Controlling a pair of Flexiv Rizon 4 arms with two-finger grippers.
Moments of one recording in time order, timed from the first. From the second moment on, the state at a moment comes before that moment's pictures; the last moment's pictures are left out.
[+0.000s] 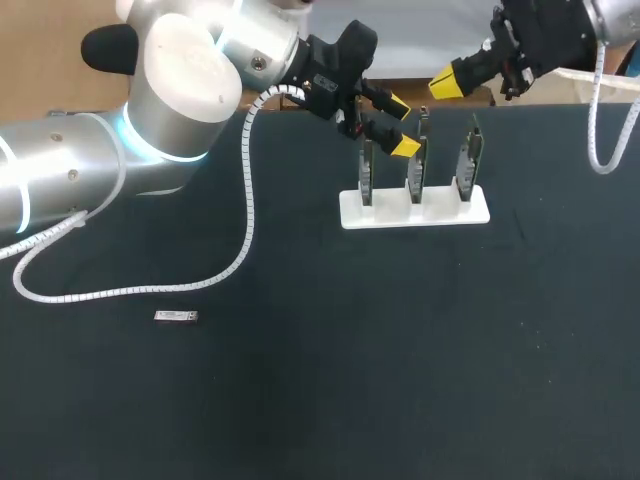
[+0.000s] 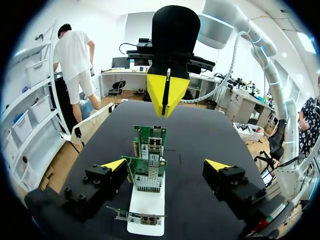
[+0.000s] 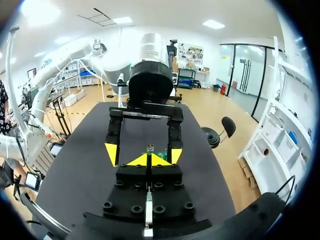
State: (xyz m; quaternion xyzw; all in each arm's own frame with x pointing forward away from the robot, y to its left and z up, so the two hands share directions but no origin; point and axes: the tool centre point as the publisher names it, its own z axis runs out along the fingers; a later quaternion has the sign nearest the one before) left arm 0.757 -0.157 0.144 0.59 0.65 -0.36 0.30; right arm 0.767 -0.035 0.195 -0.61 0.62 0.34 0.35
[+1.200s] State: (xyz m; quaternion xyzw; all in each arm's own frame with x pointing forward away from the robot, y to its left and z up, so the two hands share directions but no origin) left arm 0.757 -0.157 0.144 0.59 0.65 -0.36 0.30; right arm 0.772 -0.023 0.171 -0.61 0.63 0.35 0.33
